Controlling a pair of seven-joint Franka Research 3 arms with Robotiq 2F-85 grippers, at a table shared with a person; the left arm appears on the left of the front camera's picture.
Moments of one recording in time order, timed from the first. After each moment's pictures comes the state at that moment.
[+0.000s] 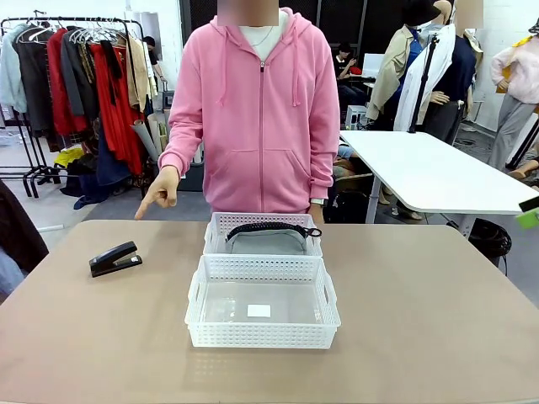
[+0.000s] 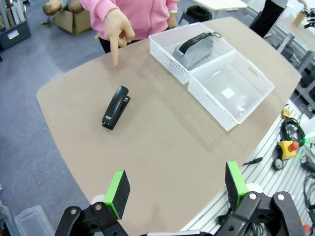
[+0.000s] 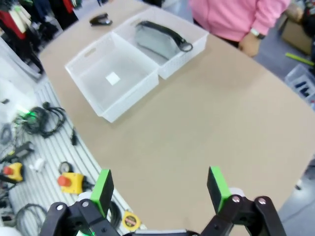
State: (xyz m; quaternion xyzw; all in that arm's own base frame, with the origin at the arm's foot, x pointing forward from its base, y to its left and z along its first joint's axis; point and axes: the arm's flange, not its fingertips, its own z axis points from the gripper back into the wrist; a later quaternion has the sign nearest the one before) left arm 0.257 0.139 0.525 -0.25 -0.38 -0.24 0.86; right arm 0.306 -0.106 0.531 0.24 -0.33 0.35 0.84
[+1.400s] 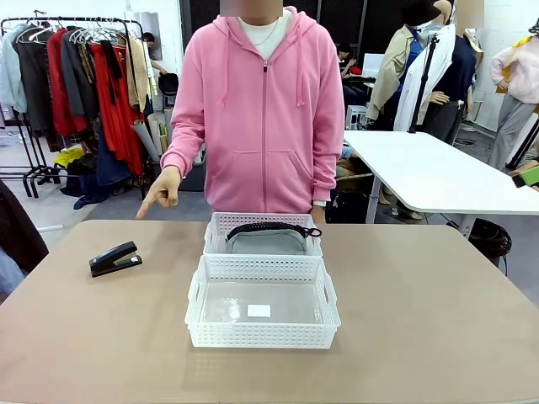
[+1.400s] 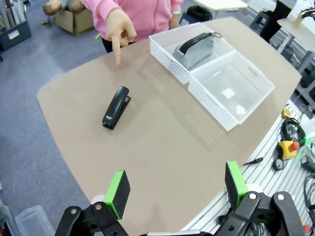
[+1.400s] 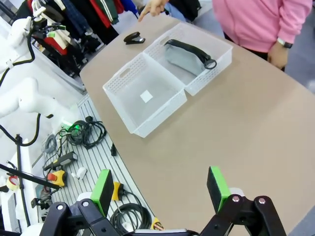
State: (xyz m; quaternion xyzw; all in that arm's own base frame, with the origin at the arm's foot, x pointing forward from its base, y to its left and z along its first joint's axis) left arm 0.259 0.138 0.525 -0.25 -0.38 -0.24 0.86; right arm 0.364 -0.135 0.554 0.36 -0.28 0.33 0.83
